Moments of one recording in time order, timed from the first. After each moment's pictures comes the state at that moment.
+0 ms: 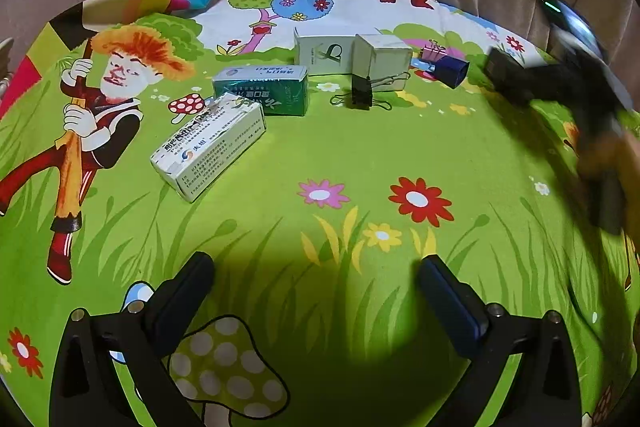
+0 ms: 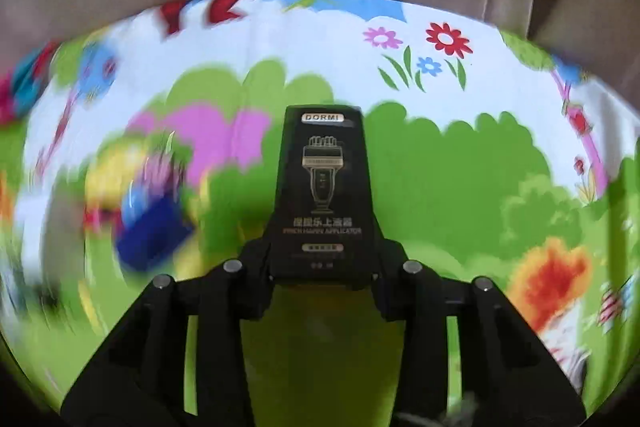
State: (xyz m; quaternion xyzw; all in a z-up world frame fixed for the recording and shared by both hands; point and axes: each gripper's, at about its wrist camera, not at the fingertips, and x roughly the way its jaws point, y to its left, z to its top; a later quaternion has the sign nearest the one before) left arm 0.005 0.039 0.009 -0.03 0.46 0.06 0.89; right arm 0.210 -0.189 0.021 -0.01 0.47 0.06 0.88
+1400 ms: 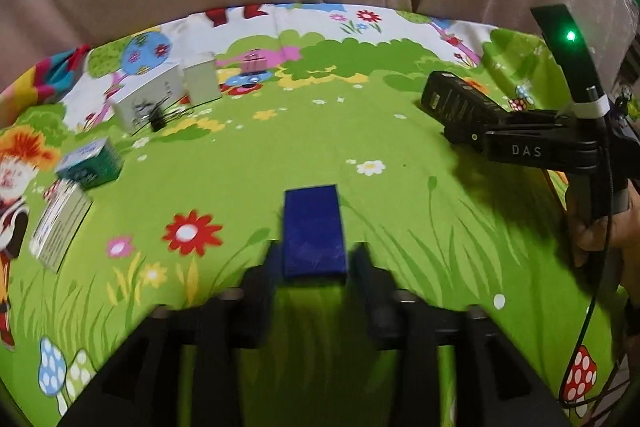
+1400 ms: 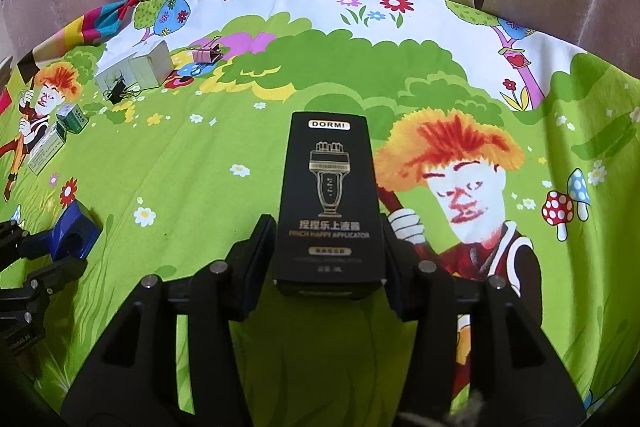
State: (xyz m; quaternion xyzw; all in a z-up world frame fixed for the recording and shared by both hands) left arm 0.010 -0.078 0.015 0.06 0.43 -0.12 0.89; right arm 0.076 -0.273 0.020 -0.03 0.44 0.13 0.89
